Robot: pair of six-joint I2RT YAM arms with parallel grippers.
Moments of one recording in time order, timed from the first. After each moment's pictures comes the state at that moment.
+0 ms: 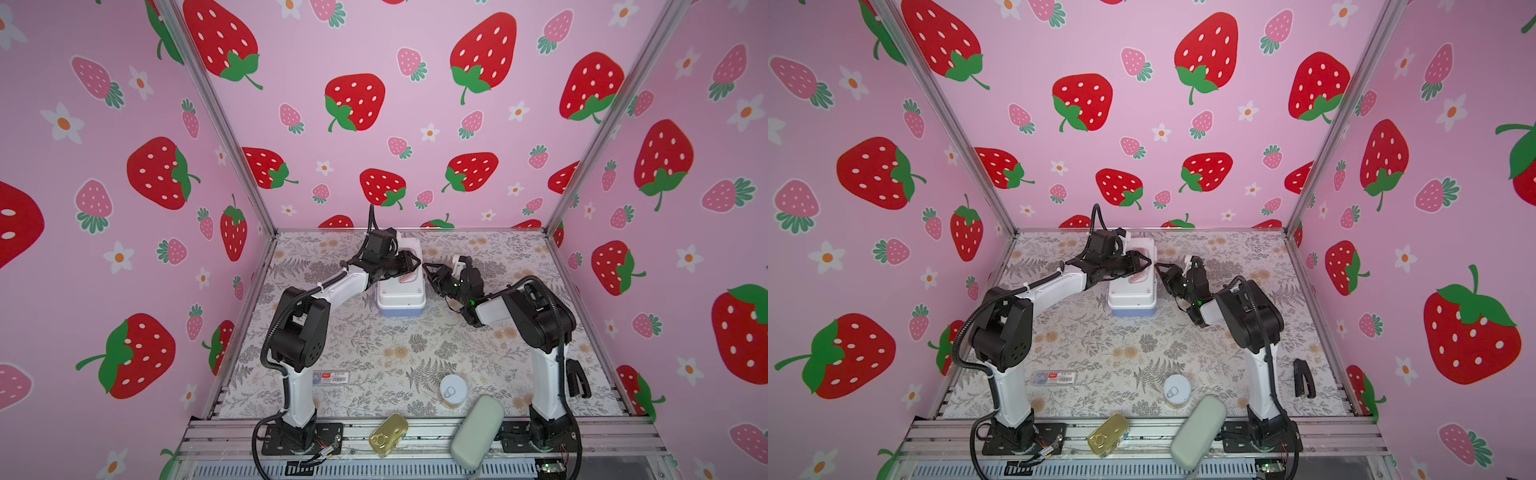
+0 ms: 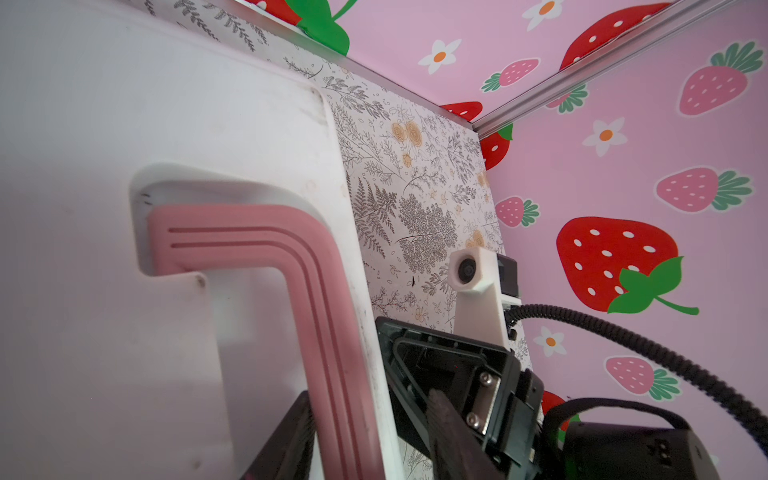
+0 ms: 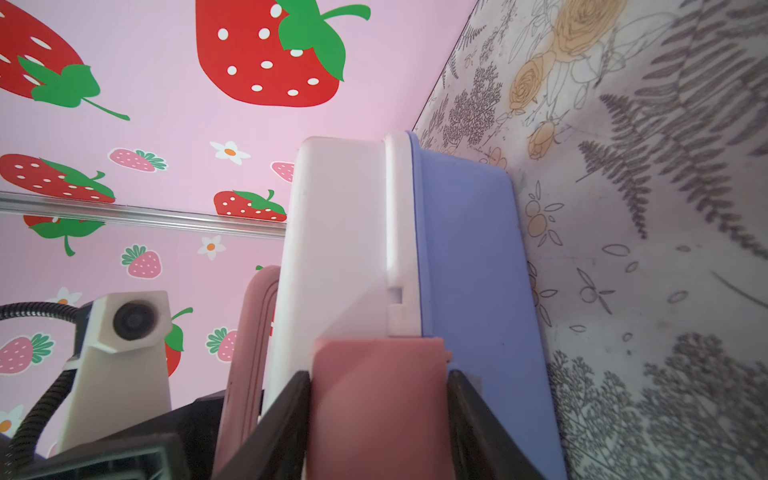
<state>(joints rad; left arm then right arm) -0.44 1.95 1.44 -0.10 0.41 -0.64 0.54 2.12 0.96 1.02 -0.33 1.32</state>
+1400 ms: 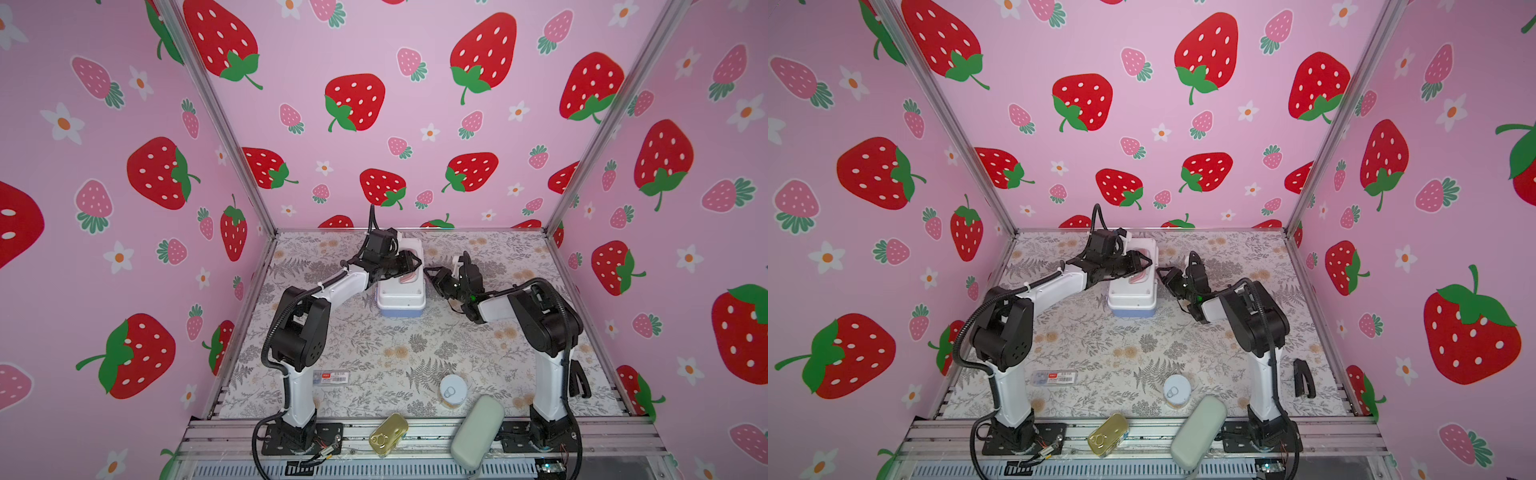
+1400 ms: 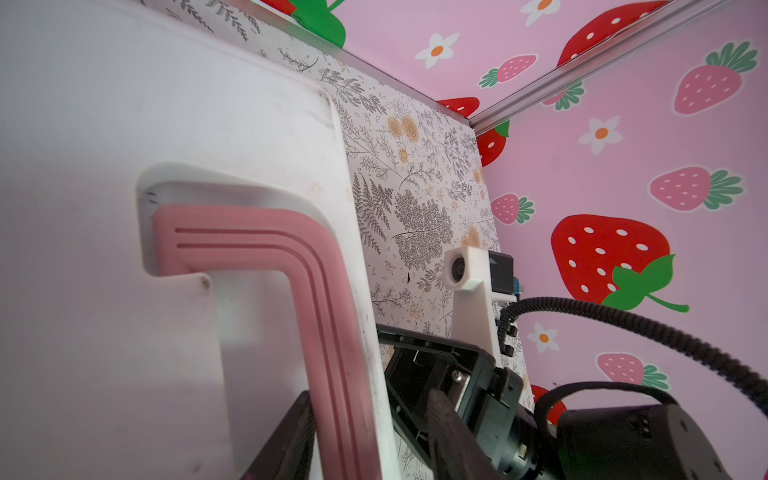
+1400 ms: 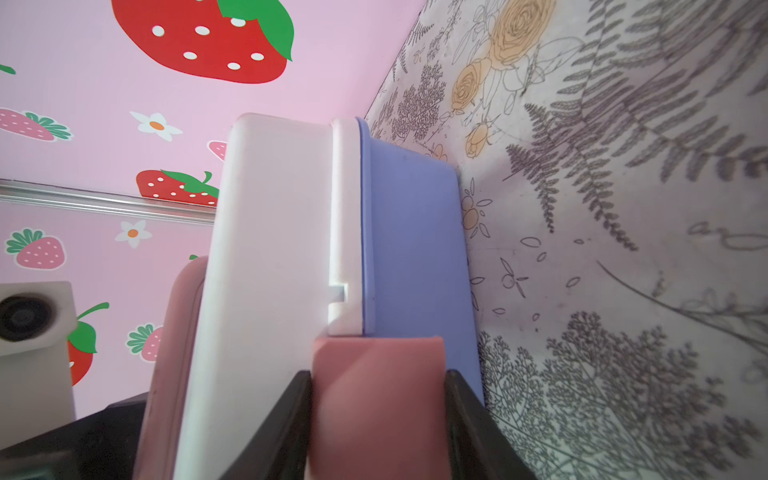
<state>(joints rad) -0.44 1.96 1.45 -0.11 0.43 -0.65 0.53 2.06 0.98 0.78 -0.31 1.17</state>
